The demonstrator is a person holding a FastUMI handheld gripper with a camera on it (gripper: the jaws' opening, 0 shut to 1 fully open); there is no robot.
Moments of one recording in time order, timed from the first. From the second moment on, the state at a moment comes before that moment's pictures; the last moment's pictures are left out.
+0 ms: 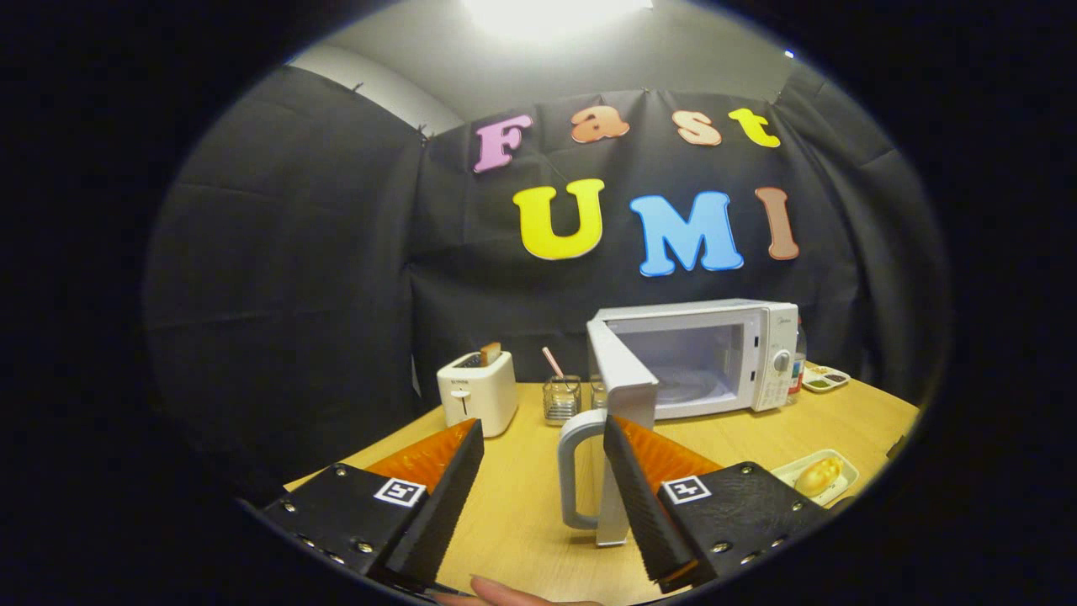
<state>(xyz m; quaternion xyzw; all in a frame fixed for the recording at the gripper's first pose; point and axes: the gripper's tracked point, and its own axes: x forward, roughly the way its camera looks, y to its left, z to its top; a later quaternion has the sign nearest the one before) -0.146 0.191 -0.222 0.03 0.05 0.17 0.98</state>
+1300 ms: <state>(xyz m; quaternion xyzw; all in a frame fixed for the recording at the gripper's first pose) -0.087 -0.126 -0.409 -0.08 0.19 0.04 0.98</state>
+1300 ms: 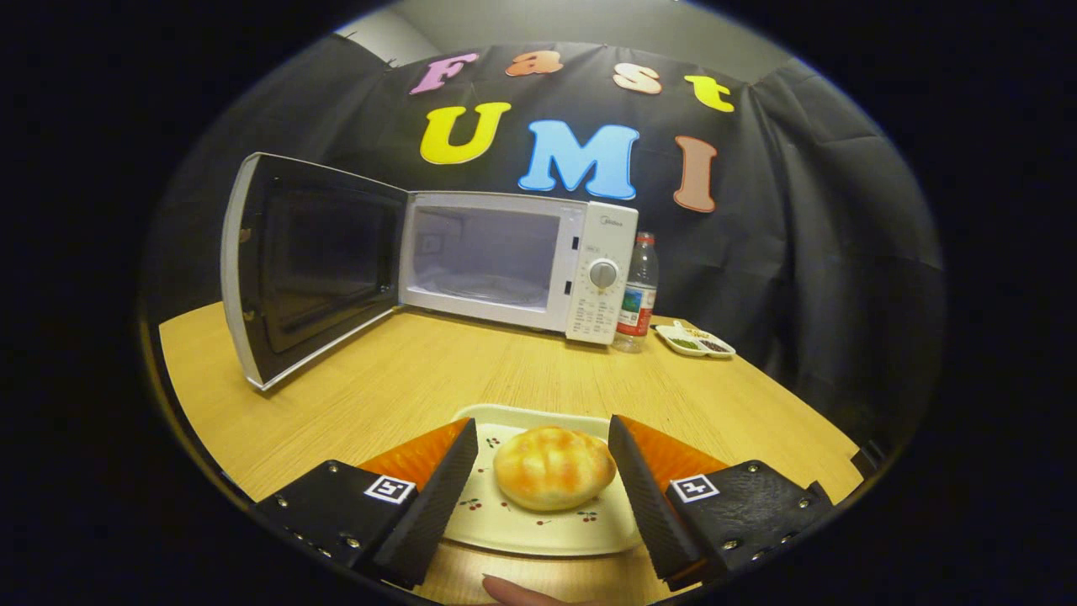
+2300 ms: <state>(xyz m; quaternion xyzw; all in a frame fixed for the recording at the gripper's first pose) -0.075 -0.106 -0.391 -0.09 0.21 0.07 0.97</state>
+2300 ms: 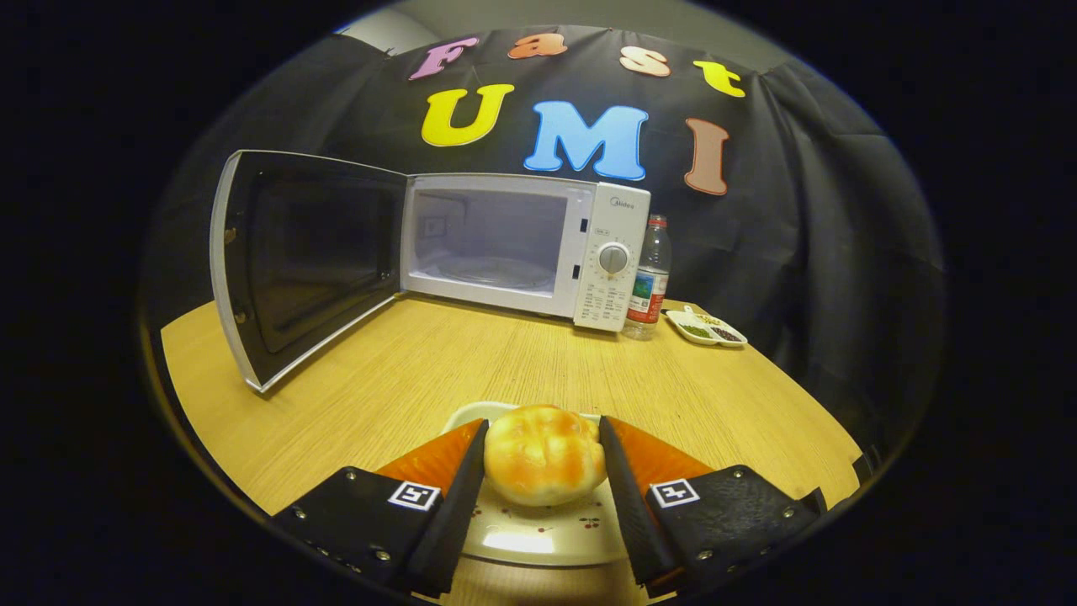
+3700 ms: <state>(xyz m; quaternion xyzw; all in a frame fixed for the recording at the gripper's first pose) 0.152 0.040 -0.314 0.14 0.16 0.06 0.98</state>
